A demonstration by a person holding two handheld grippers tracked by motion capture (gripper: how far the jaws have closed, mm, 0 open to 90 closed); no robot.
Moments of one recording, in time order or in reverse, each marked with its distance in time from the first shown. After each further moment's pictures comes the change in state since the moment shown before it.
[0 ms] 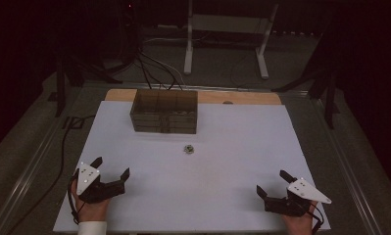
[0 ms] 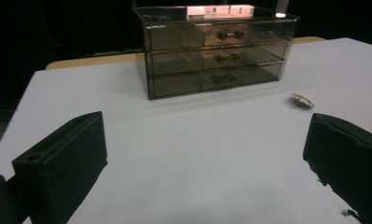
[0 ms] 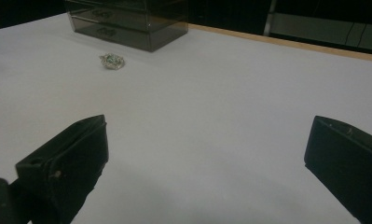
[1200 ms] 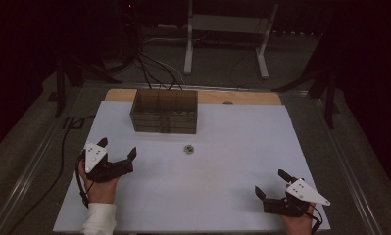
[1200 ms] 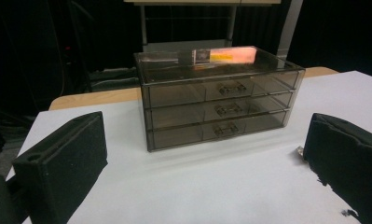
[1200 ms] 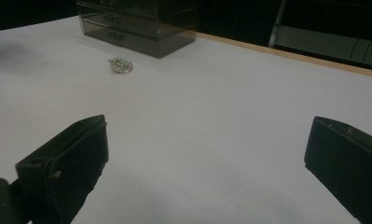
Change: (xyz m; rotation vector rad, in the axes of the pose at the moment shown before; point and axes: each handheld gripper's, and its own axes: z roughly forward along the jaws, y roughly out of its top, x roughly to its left) left arm -0.009 0.051 0.029 -0.050 0.039 -0.013; right arm 0.003 0.000 0.001 -0.032 0.021 -0.047
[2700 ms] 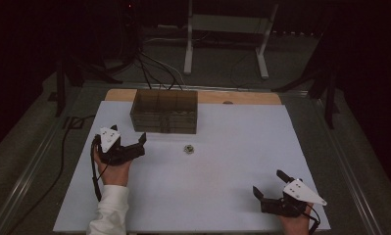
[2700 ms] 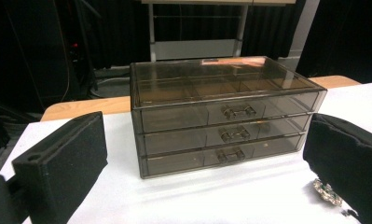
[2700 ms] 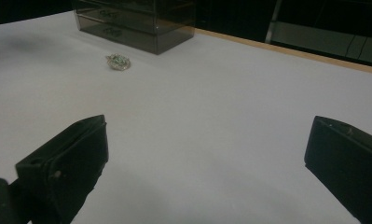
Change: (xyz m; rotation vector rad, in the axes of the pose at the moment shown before) left arm -0.011 0.019 0.045 0.016 0.045 -0.015; right arm 0.006 0.001 0.003 0.017 -0.018 0.002
